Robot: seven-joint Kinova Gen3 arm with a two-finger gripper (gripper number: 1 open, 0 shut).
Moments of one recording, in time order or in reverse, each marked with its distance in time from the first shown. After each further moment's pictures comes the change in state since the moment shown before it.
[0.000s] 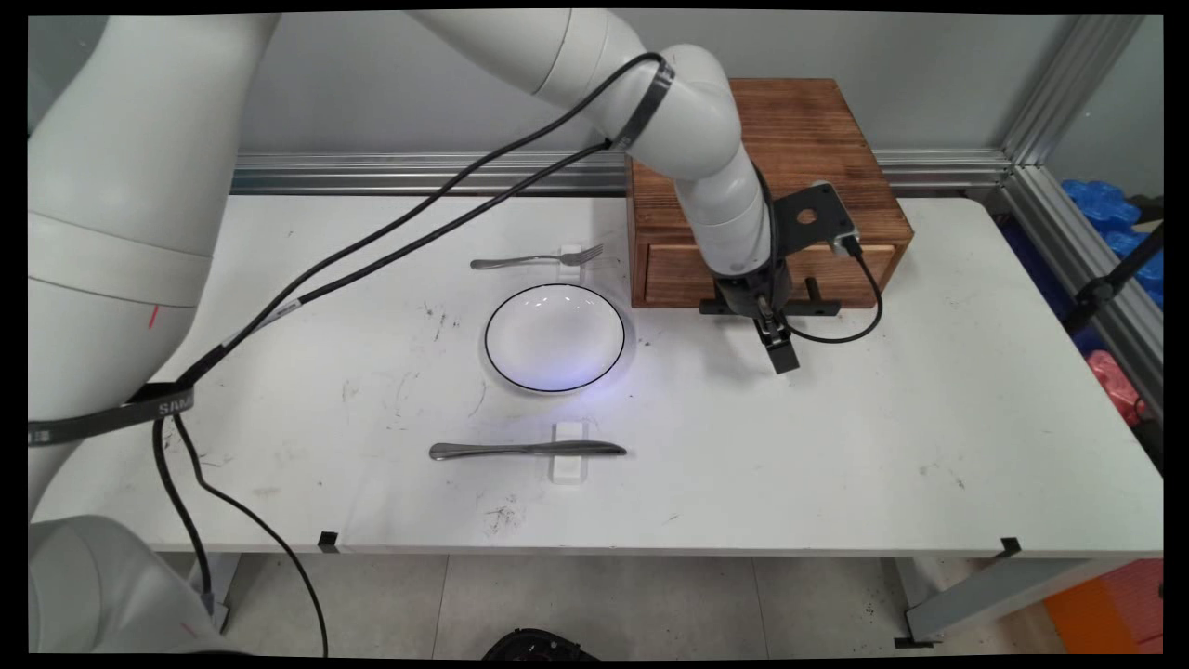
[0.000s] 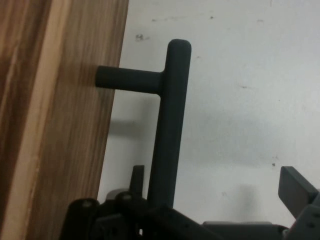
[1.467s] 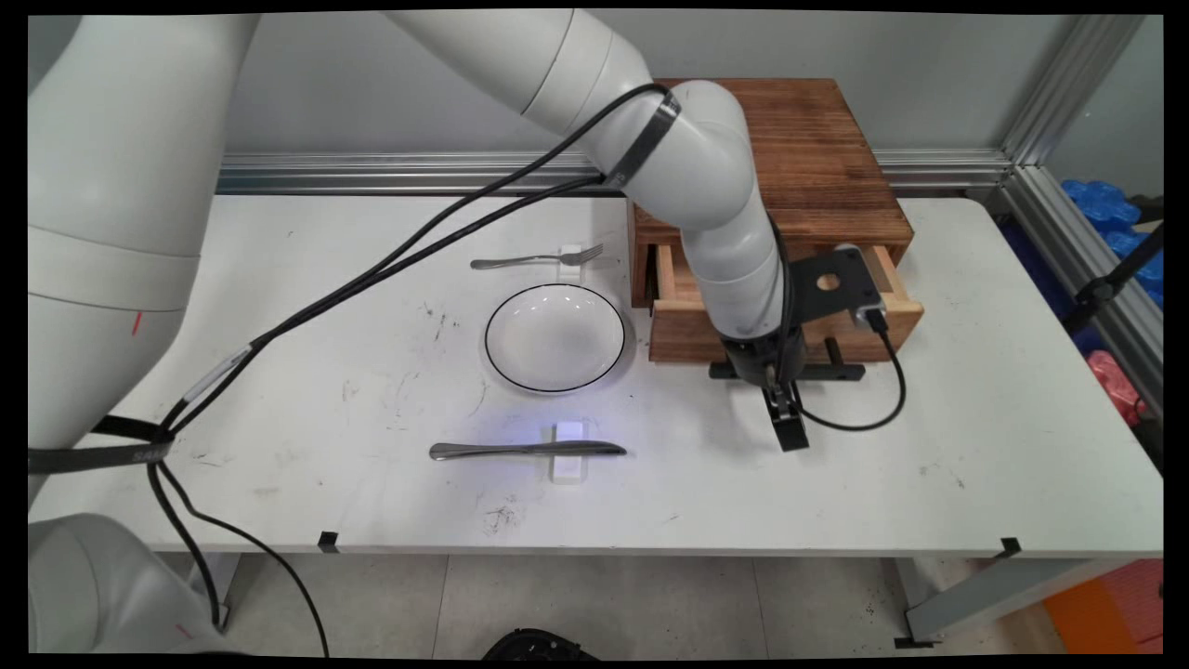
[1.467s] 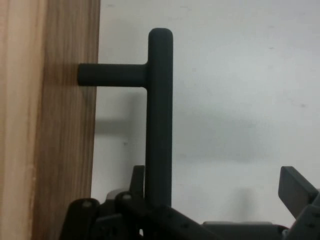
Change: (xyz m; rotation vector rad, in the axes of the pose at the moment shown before) arm -0.006 0.080 -0.017 -0.109 -0.028 0.071
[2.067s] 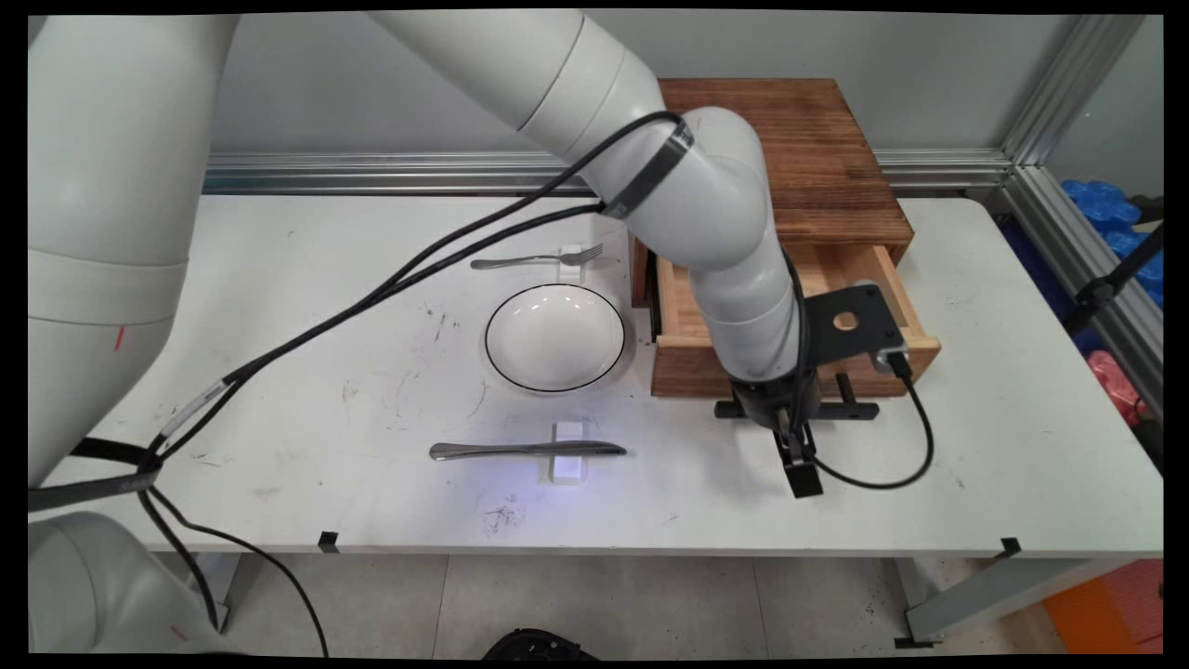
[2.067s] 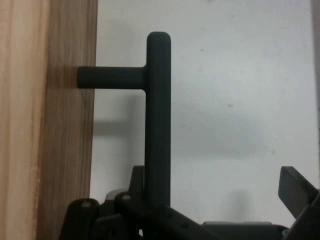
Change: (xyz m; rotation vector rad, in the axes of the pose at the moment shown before) arm 0.003 0.049 -0.005 -0.026 -0.004 -0.002
